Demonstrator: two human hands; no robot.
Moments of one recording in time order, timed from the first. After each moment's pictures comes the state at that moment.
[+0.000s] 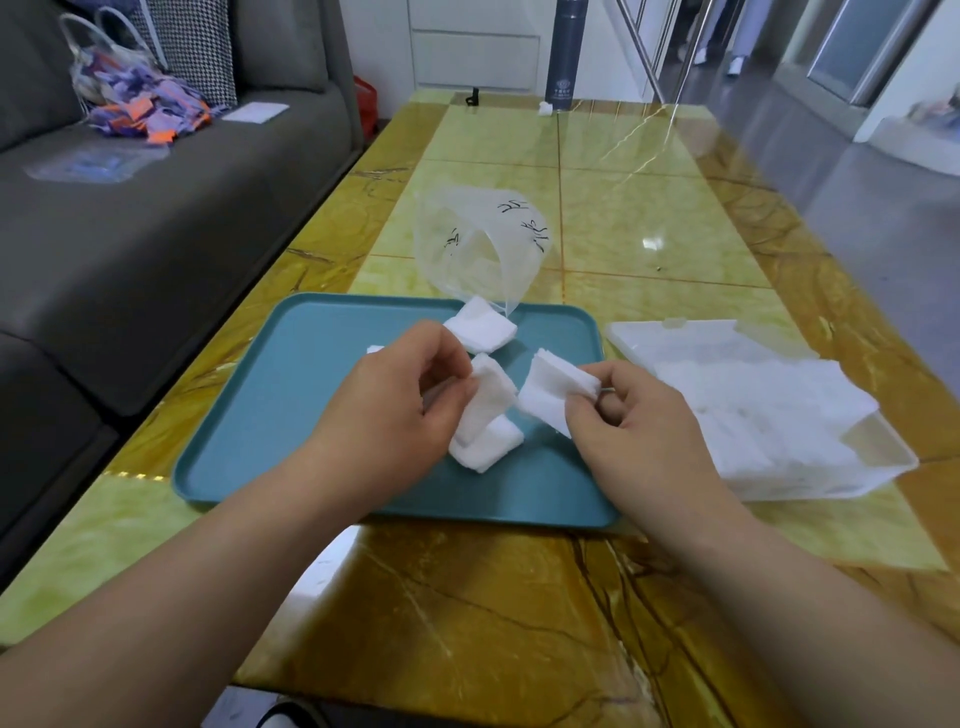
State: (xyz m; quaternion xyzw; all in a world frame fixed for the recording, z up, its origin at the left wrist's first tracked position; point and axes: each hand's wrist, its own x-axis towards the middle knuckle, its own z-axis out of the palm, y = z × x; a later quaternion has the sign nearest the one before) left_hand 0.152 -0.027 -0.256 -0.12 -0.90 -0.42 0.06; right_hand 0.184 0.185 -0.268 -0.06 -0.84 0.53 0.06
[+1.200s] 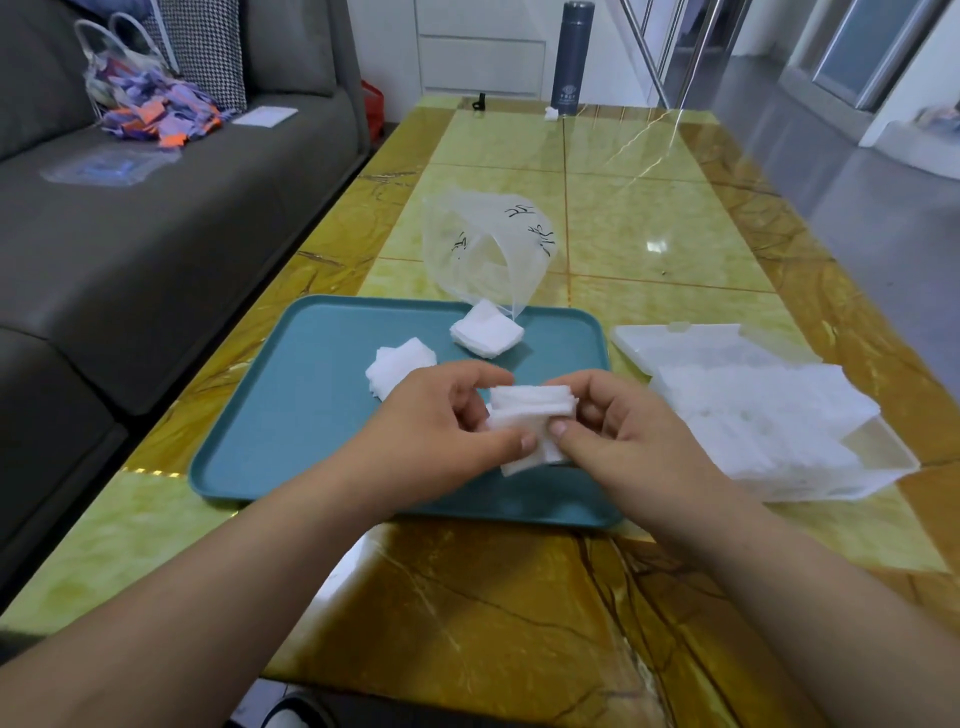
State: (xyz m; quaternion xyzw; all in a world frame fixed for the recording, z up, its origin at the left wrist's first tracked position) left_hand 0.156 -0.014 -0.257 -0.11 -0.86 -0.50 -0.09; right_hand 0.188 0.183 -0.261 0.02 -0.80 0.59 -0.04
